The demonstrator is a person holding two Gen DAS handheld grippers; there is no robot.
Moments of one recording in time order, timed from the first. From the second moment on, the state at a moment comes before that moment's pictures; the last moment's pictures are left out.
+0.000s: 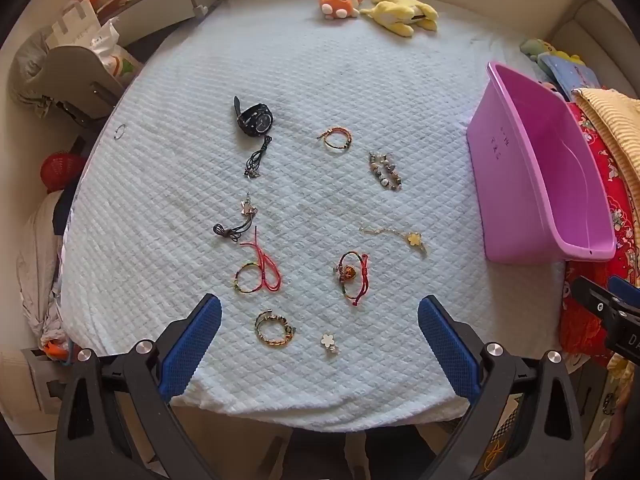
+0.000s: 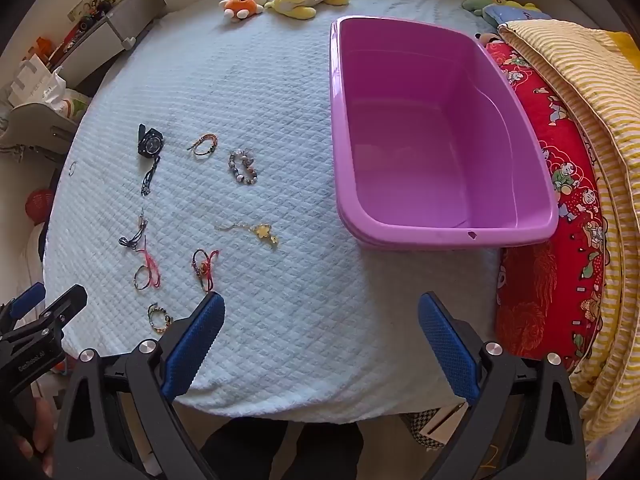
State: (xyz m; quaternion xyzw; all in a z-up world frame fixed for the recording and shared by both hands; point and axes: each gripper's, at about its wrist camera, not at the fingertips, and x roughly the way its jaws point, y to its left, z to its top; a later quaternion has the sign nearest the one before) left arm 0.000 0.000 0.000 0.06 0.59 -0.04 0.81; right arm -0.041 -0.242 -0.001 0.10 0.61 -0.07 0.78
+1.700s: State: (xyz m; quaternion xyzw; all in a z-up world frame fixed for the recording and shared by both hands) left arm -0.013 0.014 0.009 0.05 0.57 -0.04 0.82; right arm -0.054 -0.241 0.011 0.08 0.58 -0.09 0.81
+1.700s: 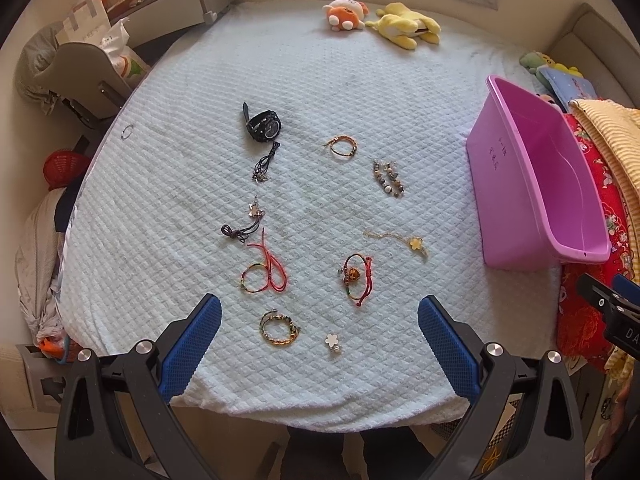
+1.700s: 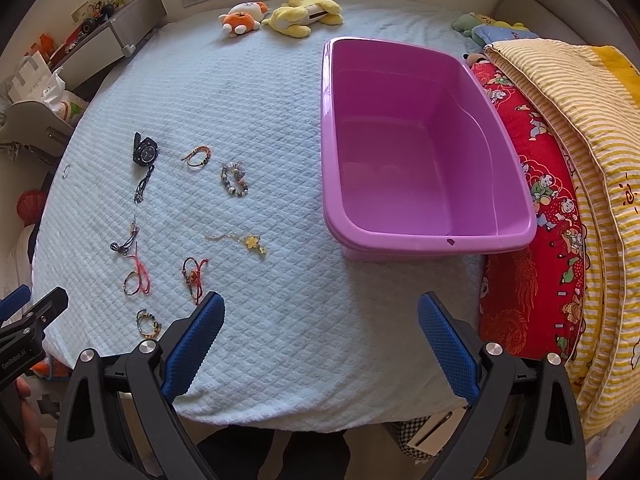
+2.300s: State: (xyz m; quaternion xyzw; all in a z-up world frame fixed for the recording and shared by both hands) left arm -0.014 0.013 0.009 0.05 0.57 -0.04 0.82; right arm -0.056 -0.241 0.016 0.07 0.58 -0.09 0.81
